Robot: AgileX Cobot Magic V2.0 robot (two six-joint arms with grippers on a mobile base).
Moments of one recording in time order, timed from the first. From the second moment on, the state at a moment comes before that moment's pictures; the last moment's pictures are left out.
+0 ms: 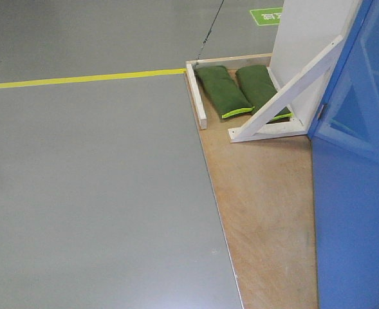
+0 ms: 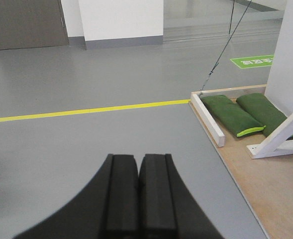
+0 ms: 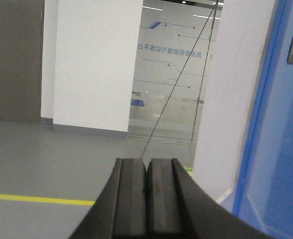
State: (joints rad) left arm 0.05 -0.01 0.03 0.07 0.28 -0.02; right arm 0.12 0.35 -0.51 -0.11 0.15 0.04
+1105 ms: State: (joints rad) left arm 0.05 -0.01 0.03 0.07 0.28 -0.02; right arm 0.07 0.56 -0.82 -0.05 -0.15 0.28
